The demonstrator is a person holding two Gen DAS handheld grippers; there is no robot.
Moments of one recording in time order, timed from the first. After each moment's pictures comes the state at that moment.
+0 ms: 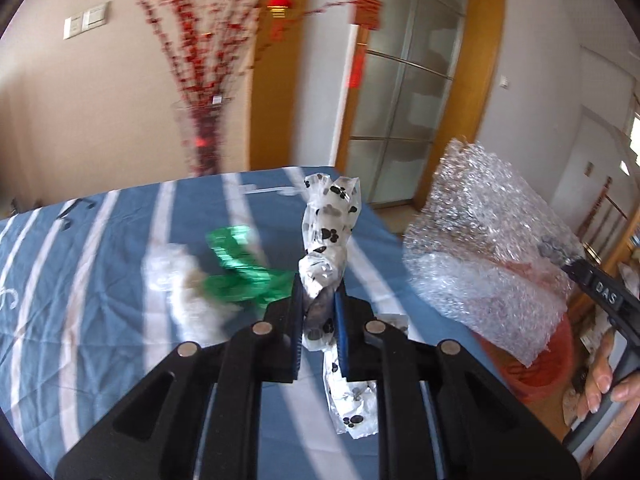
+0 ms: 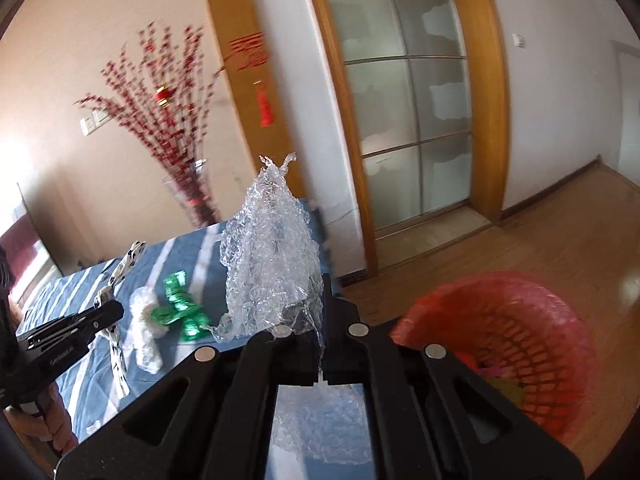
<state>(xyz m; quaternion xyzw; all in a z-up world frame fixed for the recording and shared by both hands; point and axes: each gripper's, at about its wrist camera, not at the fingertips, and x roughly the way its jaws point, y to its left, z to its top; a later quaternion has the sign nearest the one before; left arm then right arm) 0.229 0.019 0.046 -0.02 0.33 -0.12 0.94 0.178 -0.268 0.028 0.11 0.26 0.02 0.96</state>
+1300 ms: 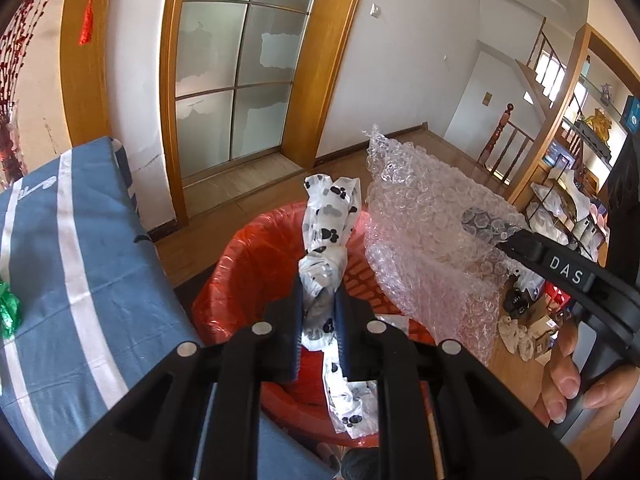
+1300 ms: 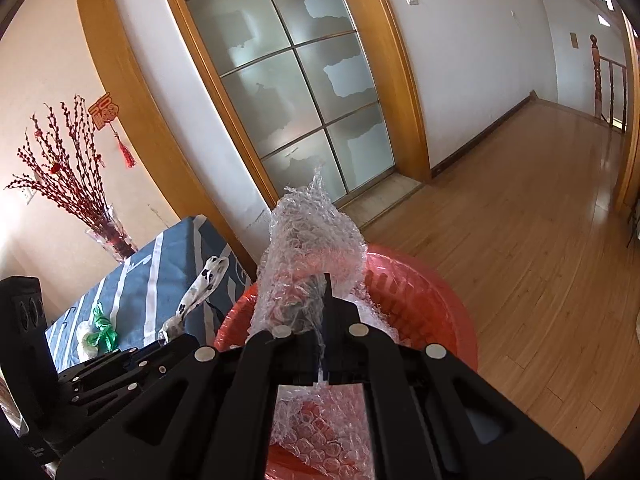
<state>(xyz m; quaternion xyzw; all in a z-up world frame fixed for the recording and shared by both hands) 0.229 -0.237 -0.012 0.02 0.39 -0.33 0.86 0.133 -0.436 -0.012 0.21 0.28 -0.08 0.93</state>
